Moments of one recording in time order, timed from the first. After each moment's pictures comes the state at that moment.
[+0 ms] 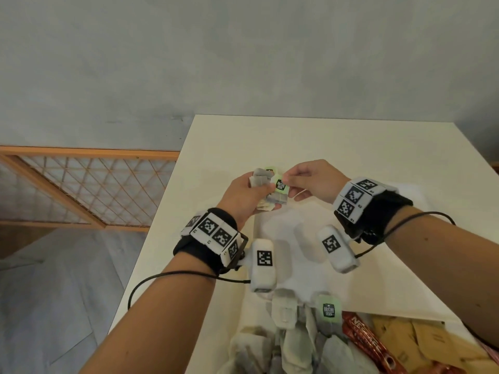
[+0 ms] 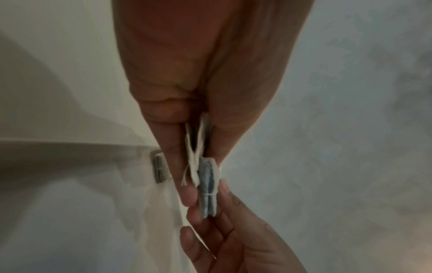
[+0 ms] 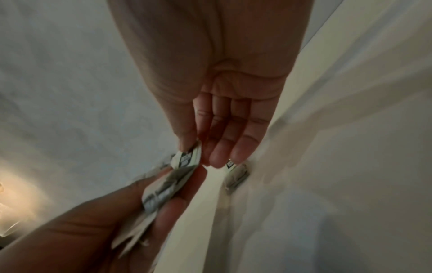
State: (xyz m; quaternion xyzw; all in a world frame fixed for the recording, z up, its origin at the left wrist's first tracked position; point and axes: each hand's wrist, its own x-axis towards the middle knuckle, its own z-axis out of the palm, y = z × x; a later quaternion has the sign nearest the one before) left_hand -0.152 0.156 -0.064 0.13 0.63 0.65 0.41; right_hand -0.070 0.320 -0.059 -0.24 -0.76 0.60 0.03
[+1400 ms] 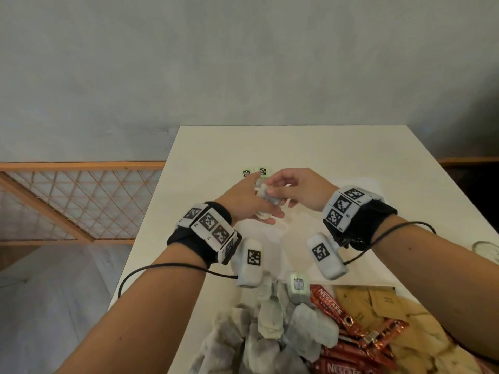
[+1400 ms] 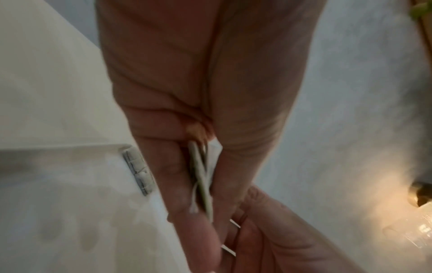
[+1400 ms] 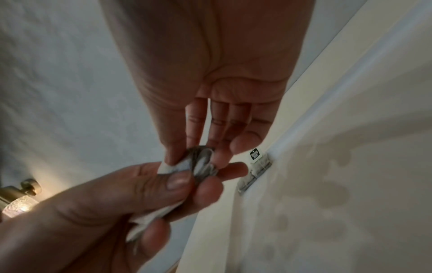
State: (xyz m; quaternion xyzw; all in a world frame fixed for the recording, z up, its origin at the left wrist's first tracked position) left_hand -0.105 0.157 -0.021 0.28 0.66 0.51 0.47; right_hand -0.009 0.302 -0.032 -0.19 -0.81 0.55 0.04
